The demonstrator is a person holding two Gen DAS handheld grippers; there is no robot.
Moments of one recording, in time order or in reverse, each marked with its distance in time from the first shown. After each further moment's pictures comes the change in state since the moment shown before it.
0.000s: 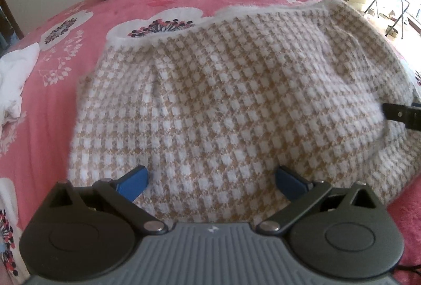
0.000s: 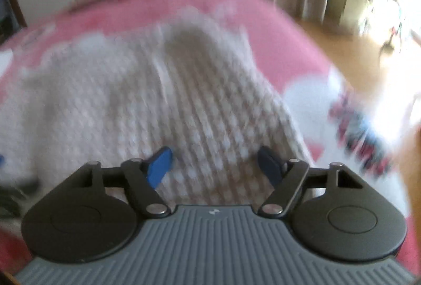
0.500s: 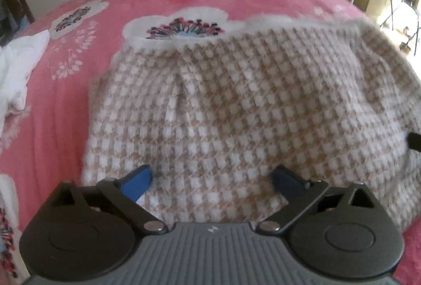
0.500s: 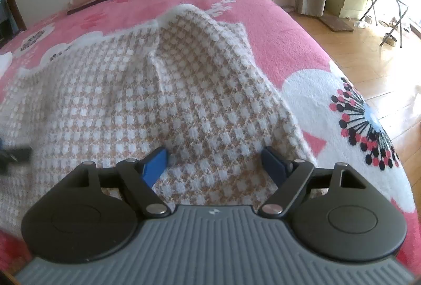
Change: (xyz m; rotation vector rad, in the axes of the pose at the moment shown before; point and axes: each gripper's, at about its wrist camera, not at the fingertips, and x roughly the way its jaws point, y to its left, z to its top) left arm 0.017 0.027 0.021 -0.073 0.011 0.017; right arm -0.009 0.005 0.001 0.001 -0.009 -0.013
